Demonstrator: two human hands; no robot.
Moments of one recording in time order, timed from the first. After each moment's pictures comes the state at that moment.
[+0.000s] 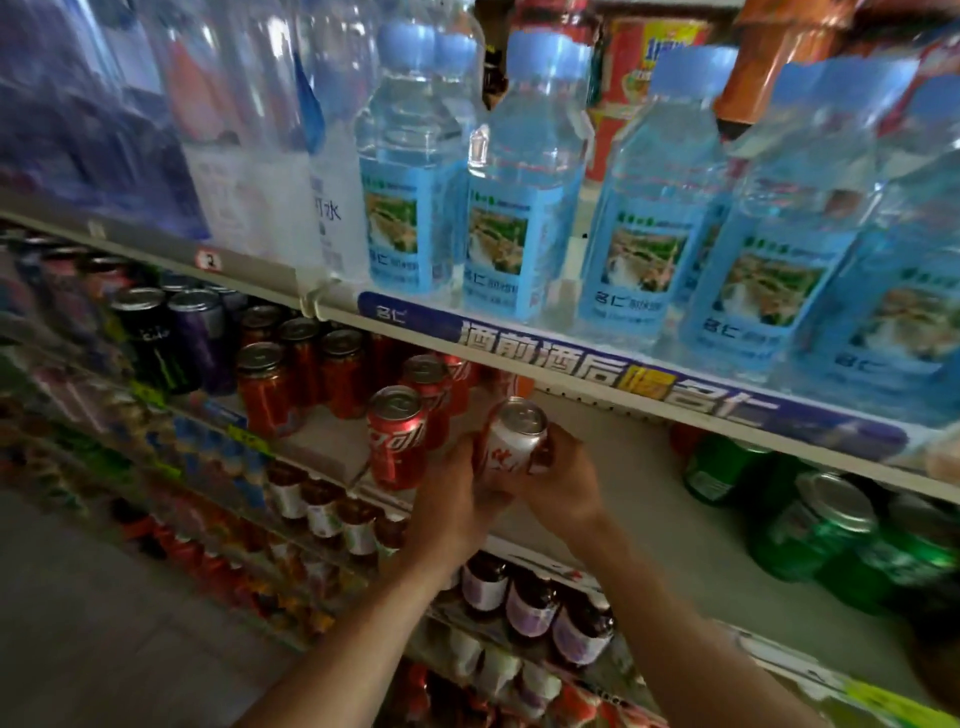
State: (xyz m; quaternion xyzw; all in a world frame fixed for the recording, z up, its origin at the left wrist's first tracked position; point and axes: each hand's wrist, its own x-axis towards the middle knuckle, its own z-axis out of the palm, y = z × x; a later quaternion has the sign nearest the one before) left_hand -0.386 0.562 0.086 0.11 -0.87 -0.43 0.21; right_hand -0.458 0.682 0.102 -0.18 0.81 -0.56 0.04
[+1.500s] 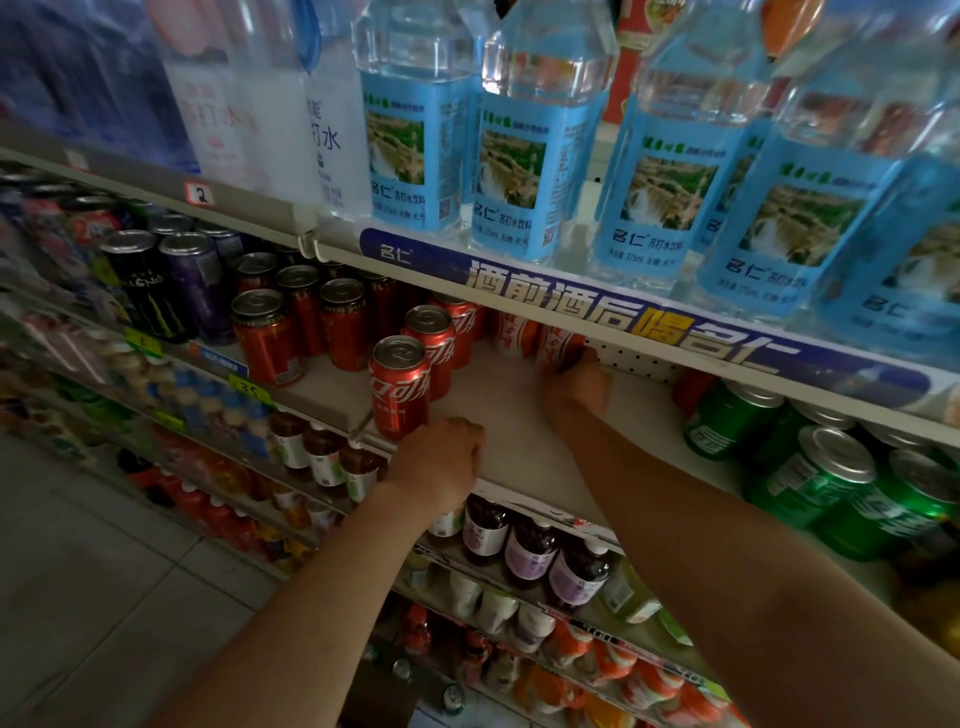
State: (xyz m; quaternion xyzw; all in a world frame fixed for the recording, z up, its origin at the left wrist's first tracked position) left_hand -0.376 0.537 0.088 0.06 -0.98 -0.19 0.03; right_hand -0.558 0.655 0.063 0.04 0.90 -0.43 -0.06
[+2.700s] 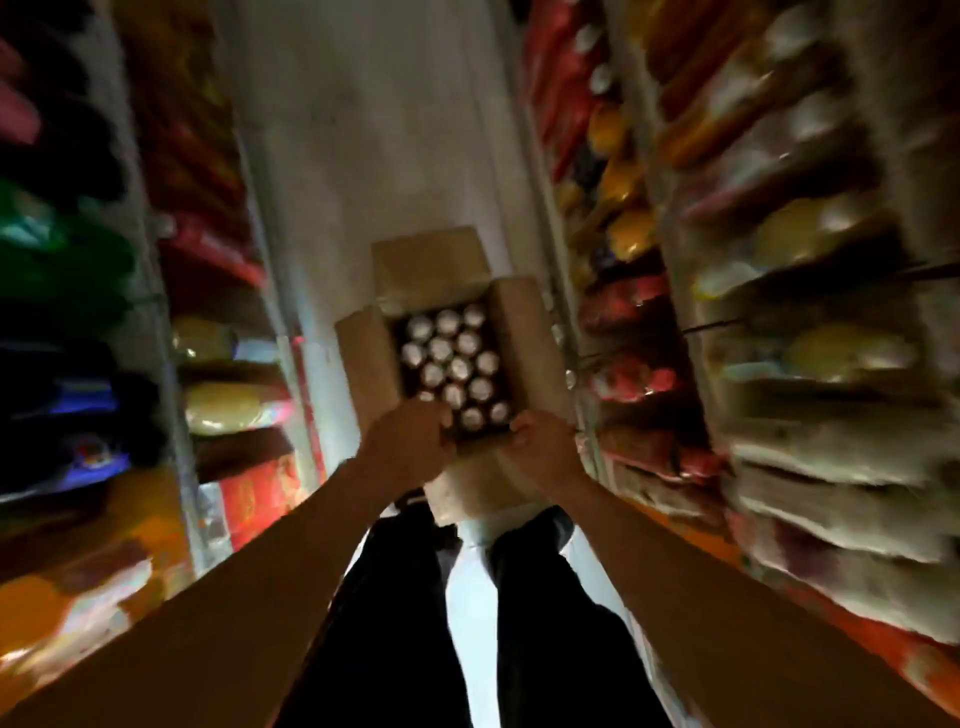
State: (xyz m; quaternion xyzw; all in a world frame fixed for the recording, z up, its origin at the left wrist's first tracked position) left_hand -0.021 0.508 -0.355 0.54 -0.71 -0.42 -0.14; right_hand -0.203 0.560 -0.401 -0.43 0.78 0.02 0.46
